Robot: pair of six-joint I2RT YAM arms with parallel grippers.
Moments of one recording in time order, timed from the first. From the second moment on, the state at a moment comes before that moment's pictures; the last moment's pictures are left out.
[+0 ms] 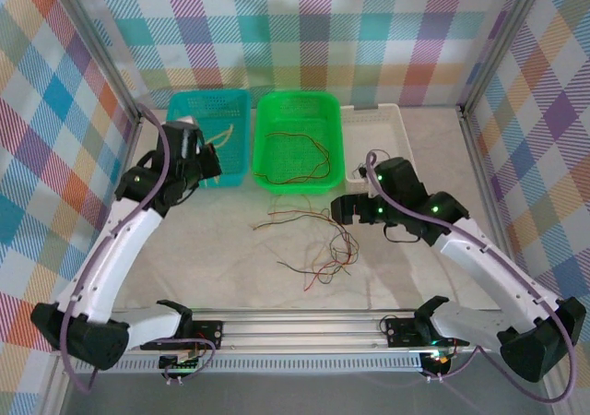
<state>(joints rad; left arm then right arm) -0.31 1.22 1.36 -0.83 -0.19 -0.53 0.62 1.06 1.04 -0.80 -0.14 0.43</state>
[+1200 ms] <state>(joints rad) -0.03 1.99 1.74 -0.74 -0.04 -0.62 0.72 0.98 0.53 -0.62 -0.21 0.64</state>
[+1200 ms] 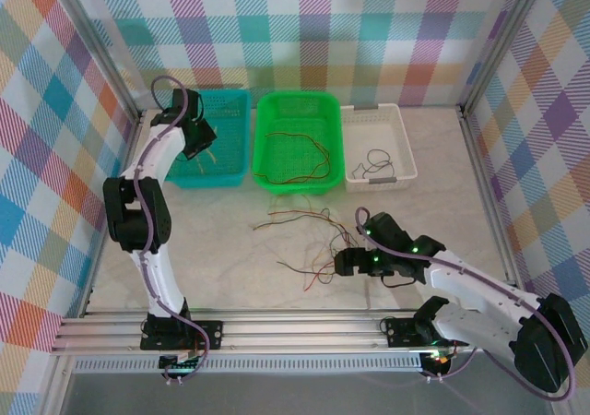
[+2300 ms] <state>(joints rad) -0.12 1.67 1.66 -0.73 0.00 -0.64 0.82 1.28 0.61 -0.44 -0.03 0.73</state>
